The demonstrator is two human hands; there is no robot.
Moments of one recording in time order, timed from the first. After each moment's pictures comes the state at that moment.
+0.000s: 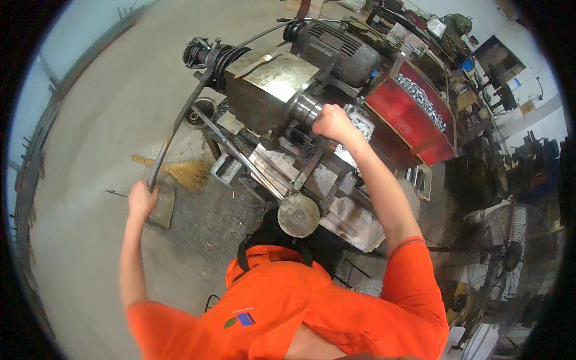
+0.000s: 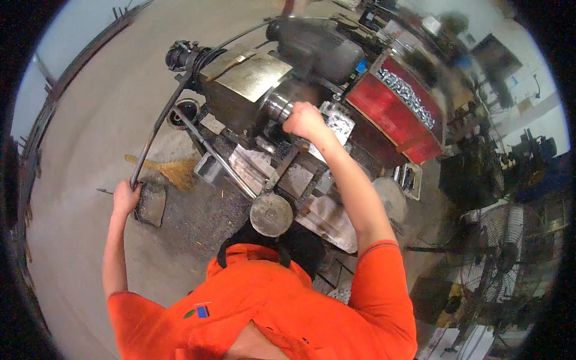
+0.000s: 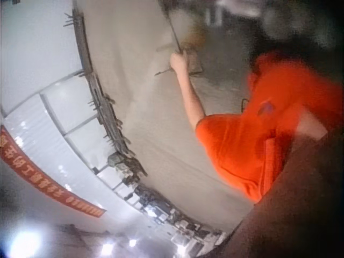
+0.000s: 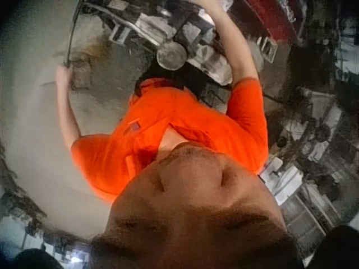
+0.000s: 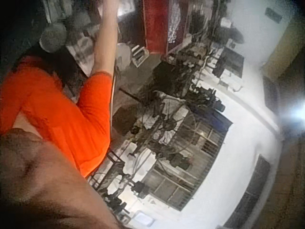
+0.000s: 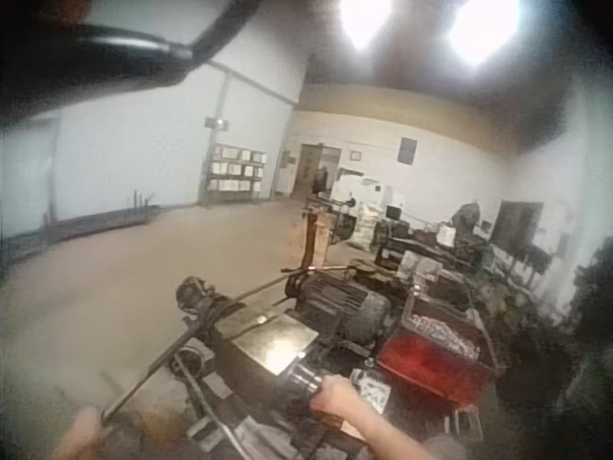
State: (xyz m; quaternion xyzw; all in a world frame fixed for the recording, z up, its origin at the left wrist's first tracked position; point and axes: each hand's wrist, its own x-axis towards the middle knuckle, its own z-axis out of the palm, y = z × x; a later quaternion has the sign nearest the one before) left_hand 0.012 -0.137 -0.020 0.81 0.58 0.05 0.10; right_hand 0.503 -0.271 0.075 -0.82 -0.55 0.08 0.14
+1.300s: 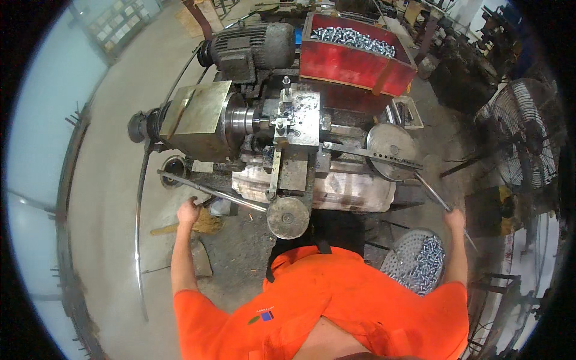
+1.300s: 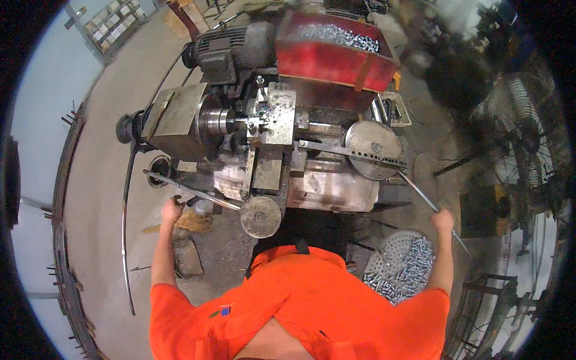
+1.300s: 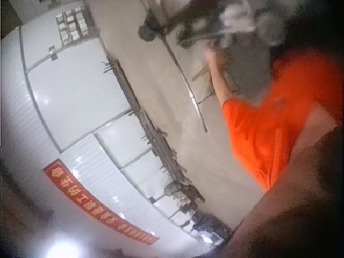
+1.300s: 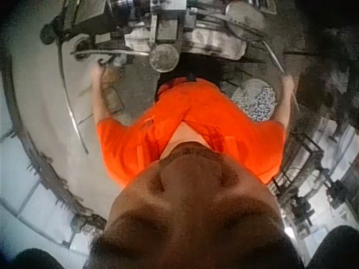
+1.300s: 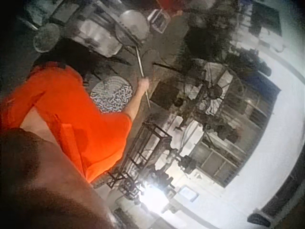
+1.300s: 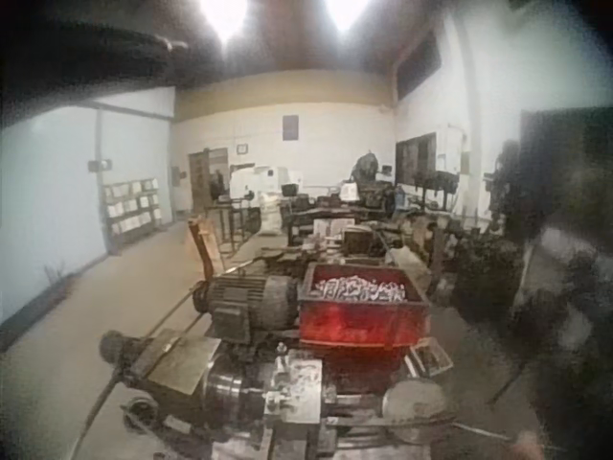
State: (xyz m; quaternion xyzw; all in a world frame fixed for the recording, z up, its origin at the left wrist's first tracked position) left_hand 0.170 -0.059 -0.138 0.91 0.40 -0.02 0.14; right_hand 0.518 -0.867 -0.039 -0.99 0.12 0.07 -0.04
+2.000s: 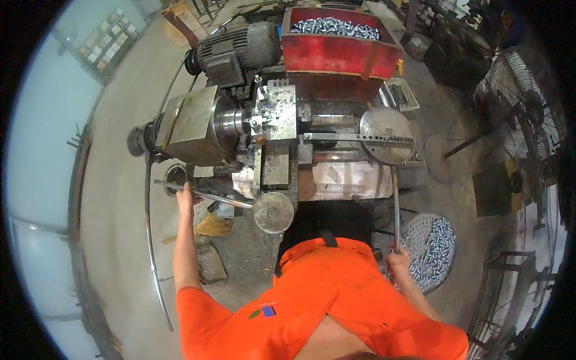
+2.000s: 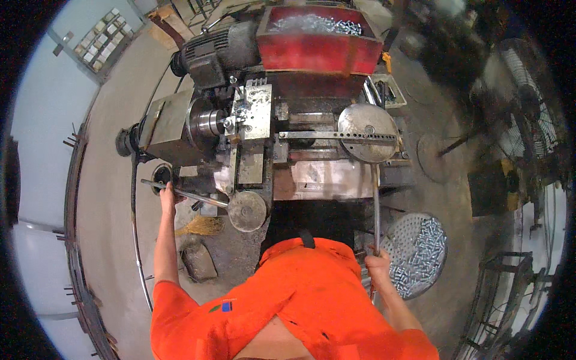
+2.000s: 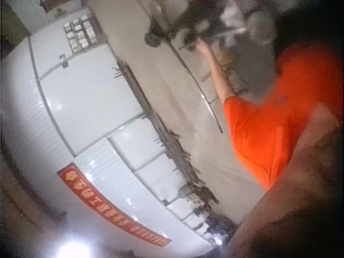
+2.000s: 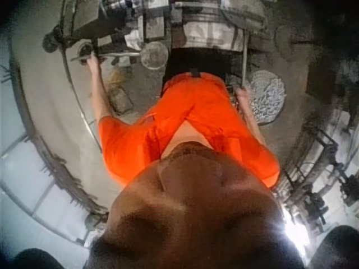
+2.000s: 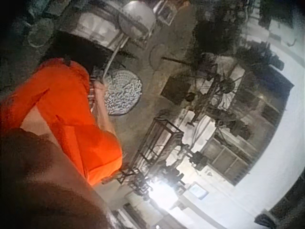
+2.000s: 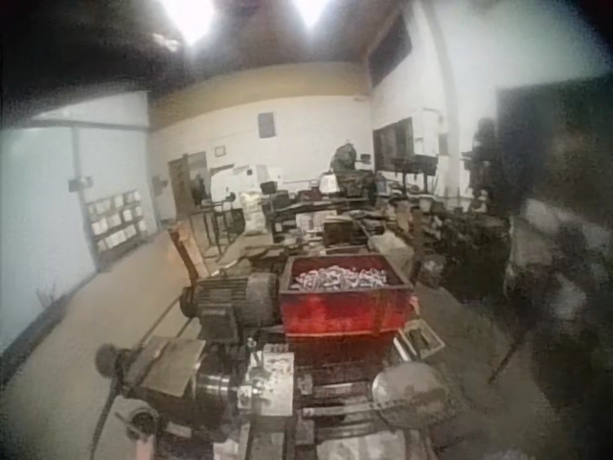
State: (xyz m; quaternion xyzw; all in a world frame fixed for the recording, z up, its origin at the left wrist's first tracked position) left_hand 0.234 -0.088 -0.070 0.64 0.47 0.24 0.55; right_hand 0.294 -0.743 -0.076 -0.74 0.20 0.24 0.60
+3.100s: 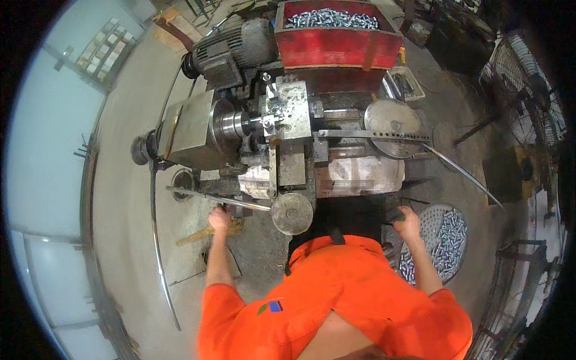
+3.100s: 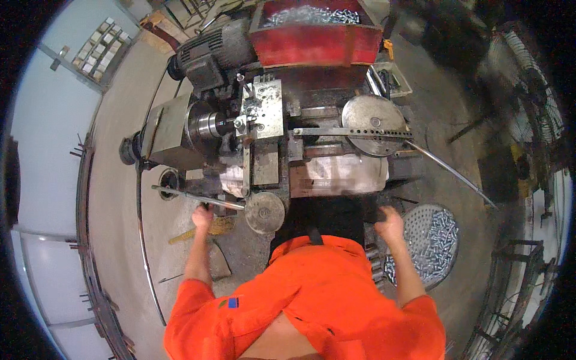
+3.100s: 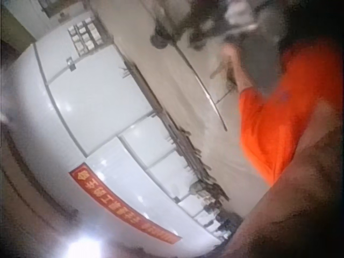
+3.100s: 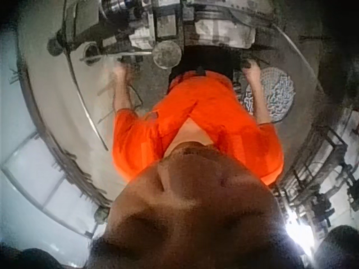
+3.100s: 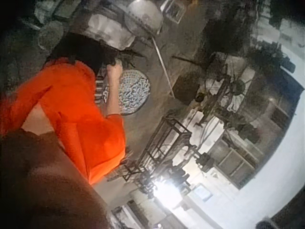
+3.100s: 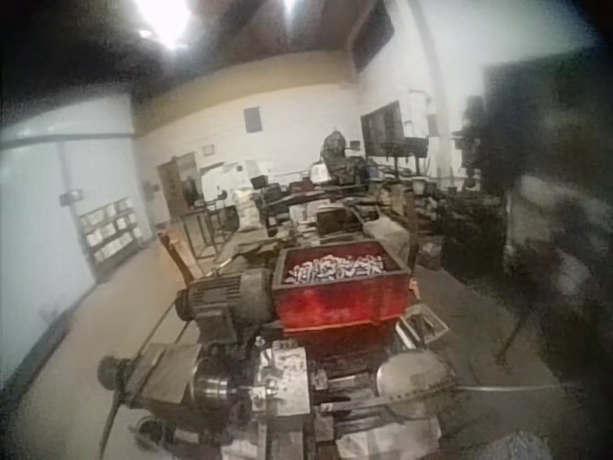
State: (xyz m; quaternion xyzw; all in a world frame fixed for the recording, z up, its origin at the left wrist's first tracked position) left_hand 0.206 -0.106 -0.184 0.91 0.42 -0.07 0.00; right_hand 0.369 -0.712 -0.124 -0.95 -0.09 0.08 0.29
